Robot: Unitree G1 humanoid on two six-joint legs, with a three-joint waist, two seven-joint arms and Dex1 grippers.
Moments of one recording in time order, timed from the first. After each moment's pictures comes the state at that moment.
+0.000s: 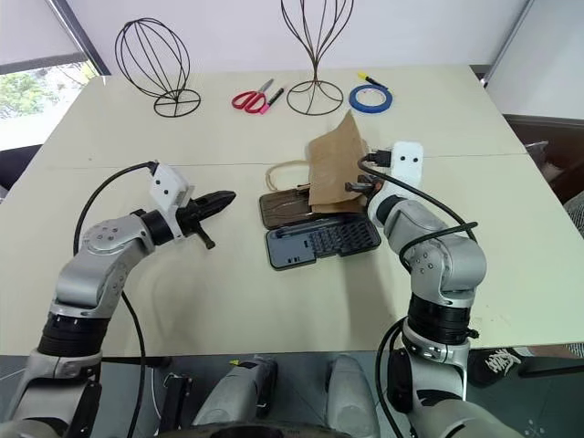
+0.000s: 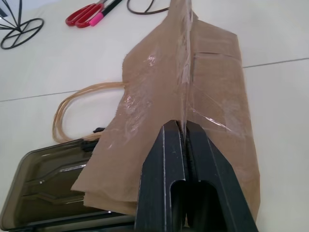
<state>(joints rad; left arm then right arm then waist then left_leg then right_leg) -0.37 0.51 0.01 -0.14 -0.32 0.40 -0.71 -0.55 -0.18 -0.28 -0.34 0.44 1.13 -0.03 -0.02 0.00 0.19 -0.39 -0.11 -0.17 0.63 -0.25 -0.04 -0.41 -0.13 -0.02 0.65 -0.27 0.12</state>
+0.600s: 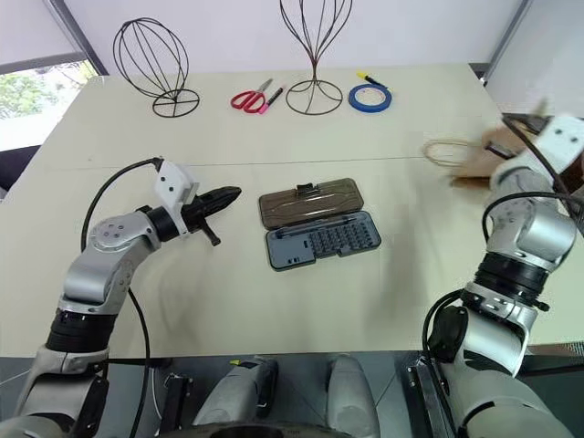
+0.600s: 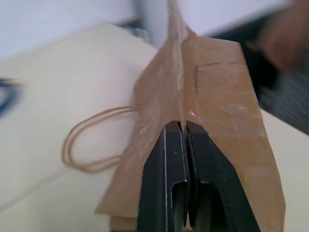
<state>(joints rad) -0.39 0.48 0.00 -0.12 -0.30 0.38 -0.71 -0.74 -0.45 -0.64 0.20 0.24 0.79 -0.29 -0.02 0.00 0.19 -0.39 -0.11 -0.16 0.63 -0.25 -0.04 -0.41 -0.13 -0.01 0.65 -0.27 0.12</state>
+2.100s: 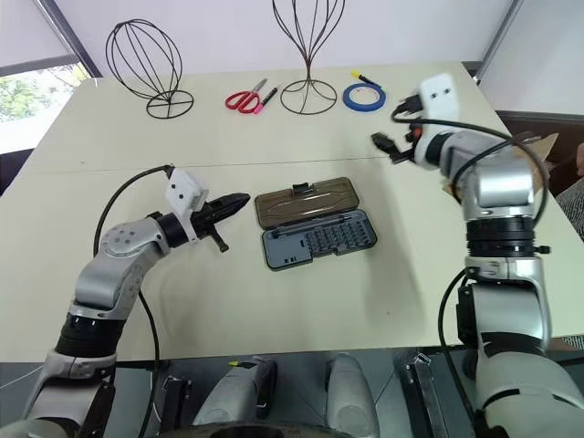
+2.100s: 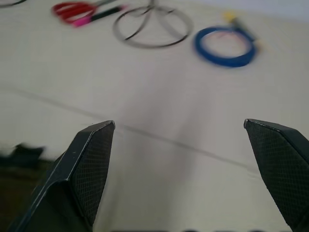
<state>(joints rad) -0.35 0.45 -0.02 -0.14 -0.29 0.36 -0.71 -0.91 -0.58 -0.02 0.34 0.24 0.83 0.56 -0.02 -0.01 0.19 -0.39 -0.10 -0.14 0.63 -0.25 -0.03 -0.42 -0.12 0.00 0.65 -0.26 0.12</state>
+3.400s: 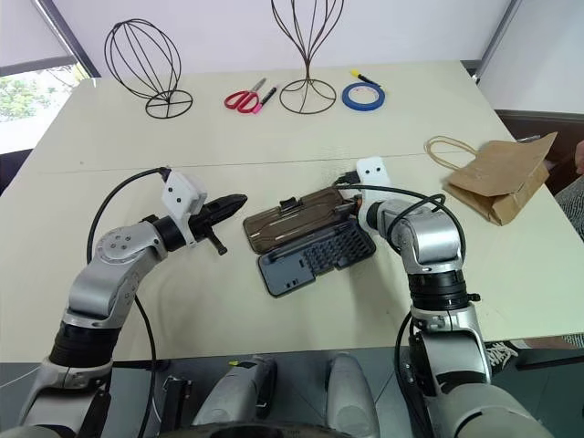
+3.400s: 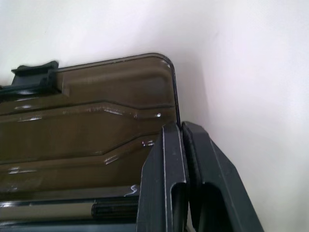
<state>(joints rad) -0.33 0.46 -0.02 -0.22 -0.28 0.39 -0.67 -0.65 -0.34 -0.03 -0.06 0.25 1.23 0.29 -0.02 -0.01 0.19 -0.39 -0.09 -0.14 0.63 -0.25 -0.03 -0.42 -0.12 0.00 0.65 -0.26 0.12</state>
